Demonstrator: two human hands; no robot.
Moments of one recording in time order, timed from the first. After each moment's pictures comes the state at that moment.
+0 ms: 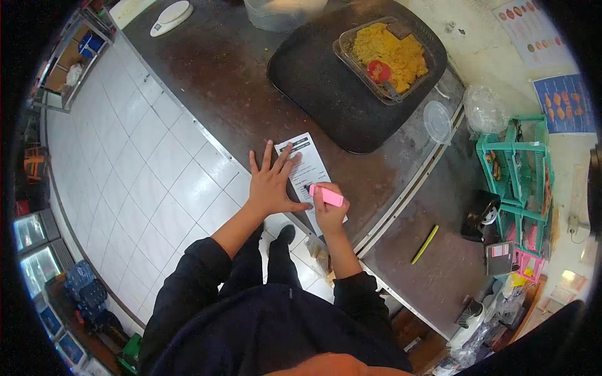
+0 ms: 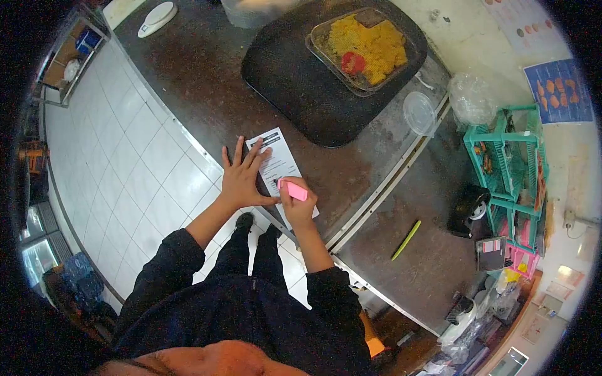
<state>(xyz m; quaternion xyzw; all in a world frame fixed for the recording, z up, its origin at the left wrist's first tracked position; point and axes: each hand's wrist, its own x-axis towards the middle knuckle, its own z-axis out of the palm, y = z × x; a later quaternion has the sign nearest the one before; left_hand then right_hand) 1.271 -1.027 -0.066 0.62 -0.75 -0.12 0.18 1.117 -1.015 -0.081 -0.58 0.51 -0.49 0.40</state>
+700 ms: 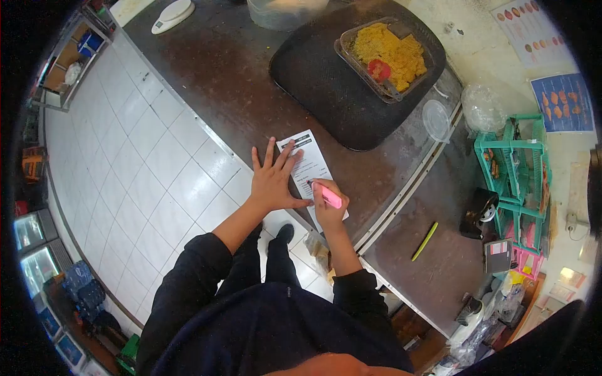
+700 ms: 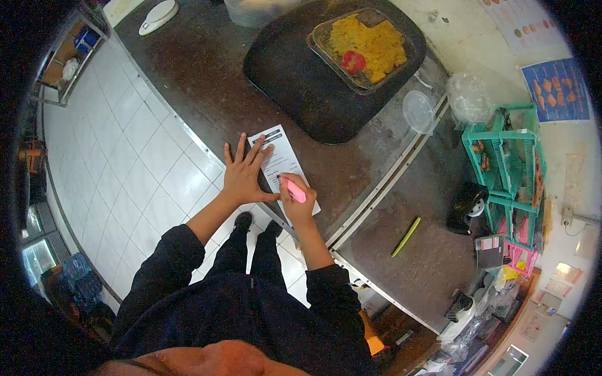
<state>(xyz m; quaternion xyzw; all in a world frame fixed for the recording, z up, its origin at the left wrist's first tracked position) 1.273 -1.025 -0.068 0.62 -0.75 -0.12 0.18 1.123 -1.016 -0.079 -0.62 0.51 -0.48 0.36</state>
